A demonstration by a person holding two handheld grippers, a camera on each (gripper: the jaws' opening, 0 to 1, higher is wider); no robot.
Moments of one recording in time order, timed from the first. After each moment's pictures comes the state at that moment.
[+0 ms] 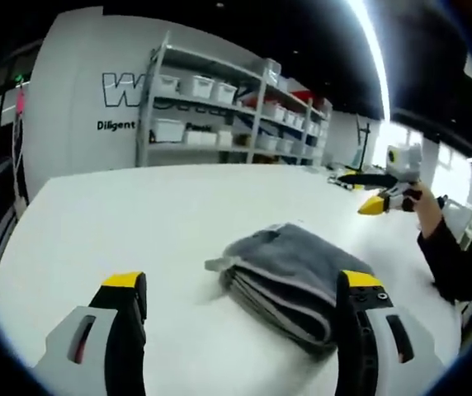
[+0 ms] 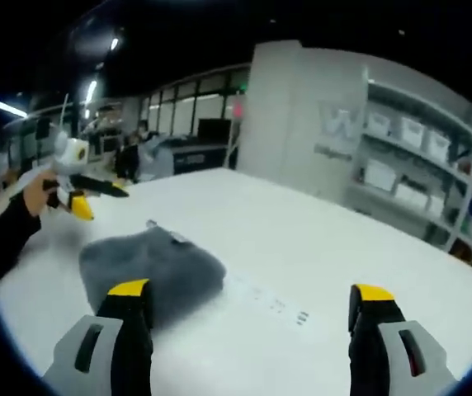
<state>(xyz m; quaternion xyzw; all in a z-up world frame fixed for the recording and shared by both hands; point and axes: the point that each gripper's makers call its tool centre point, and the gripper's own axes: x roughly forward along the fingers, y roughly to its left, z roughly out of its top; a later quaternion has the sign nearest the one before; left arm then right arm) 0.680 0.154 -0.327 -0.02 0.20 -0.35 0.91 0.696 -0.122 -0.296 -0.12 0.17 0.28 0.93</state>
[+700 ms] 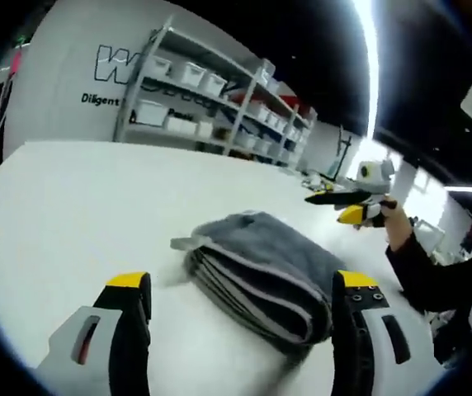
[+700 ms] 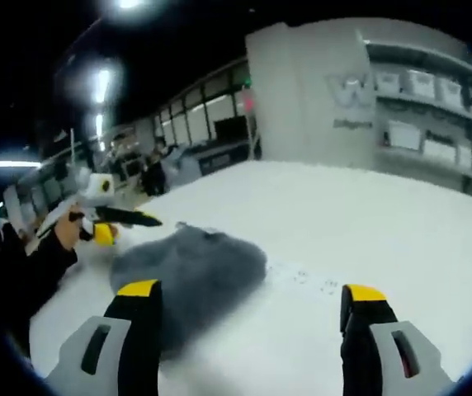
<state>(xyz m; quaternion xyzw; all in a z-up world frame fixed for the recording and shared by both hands) 0.657 0.119 -0.355 -0.10 0.24 -0.45 0.86 0.683 -0.091 -0.337 -0.01 0.24 0.36 0.90</state>
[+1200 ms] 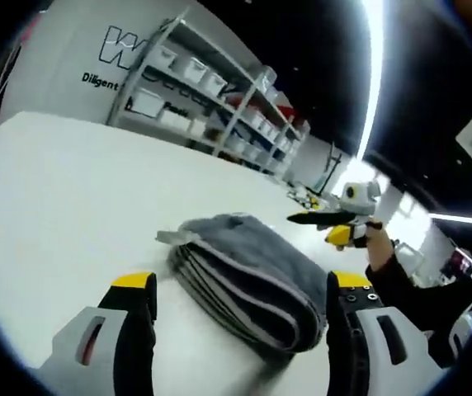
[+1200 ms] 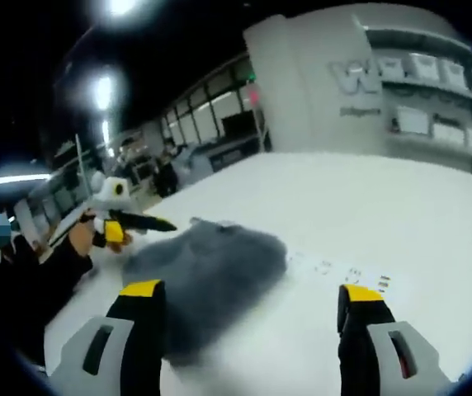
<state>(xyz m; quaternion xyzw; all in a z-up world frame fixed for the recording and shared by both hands) 0.651 0.114 -0.355 -0.16 0.24 -0.44 0.85 0.672 -0.072 -0.344 0.03 0.26 0.39 0.88</state>
